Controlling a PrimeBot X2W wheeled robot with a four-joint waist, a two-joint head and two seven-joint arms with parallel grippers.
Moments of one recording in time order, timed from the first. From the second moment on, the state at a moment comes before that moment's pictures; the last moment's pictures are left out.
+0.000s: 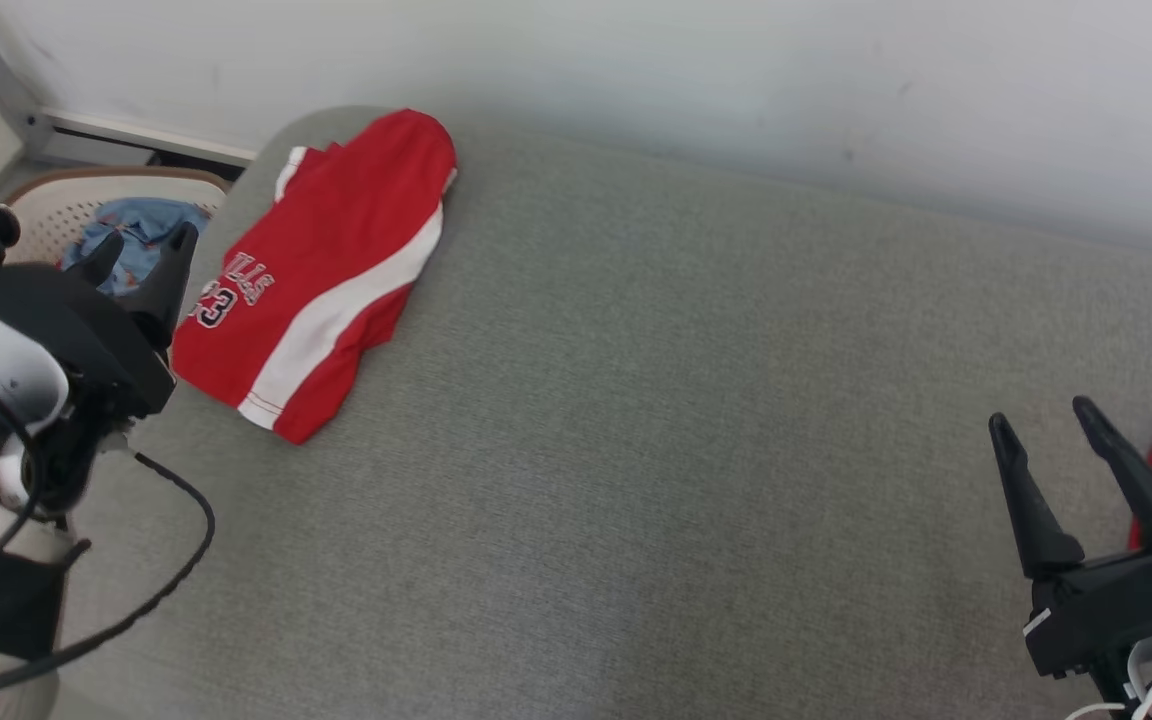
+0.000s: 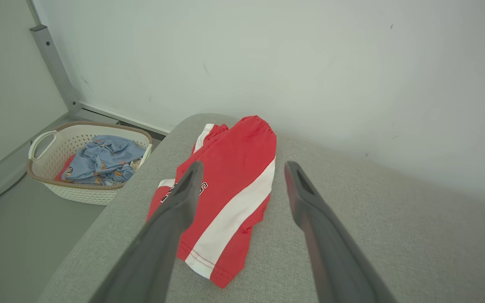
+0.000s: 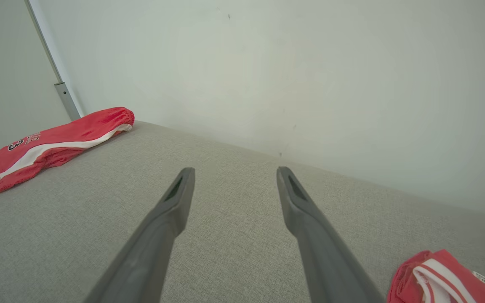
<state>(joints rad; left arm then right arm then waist) -0.71 0.31 -0.17 0.50 -0.54 -0.11 0.35 -0.01 -0.47 0.16 -0.13 0.50 -0.12 -0.06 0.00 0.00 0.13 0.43</state>
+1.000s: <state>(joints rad) -0.94 0.38 -0.33 0.99 -0.48 -0.12 0.56 -0.10 -0.59 0.07 -0.35 0.45 -0.12 0.11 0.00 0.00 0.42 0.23</state>
